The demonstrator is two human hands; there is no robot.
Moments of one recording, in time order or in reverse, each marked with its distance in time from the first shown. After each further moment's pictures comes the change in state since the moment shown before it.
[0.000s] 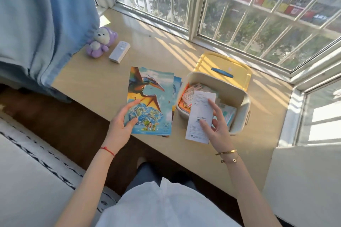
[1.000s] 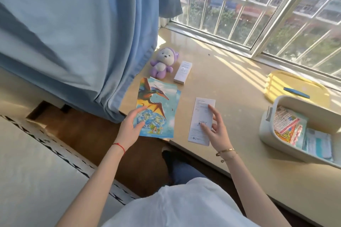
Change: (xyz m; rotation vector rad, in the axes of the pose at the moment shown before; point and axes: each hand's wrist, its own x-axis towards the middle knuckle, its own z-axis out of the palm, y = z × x) left_hand 0.151 -0.140 -0.382 0.178 -0.030 0.054; right_hand 0.128 -0.029 0.409 -0.061 0.042 0.046
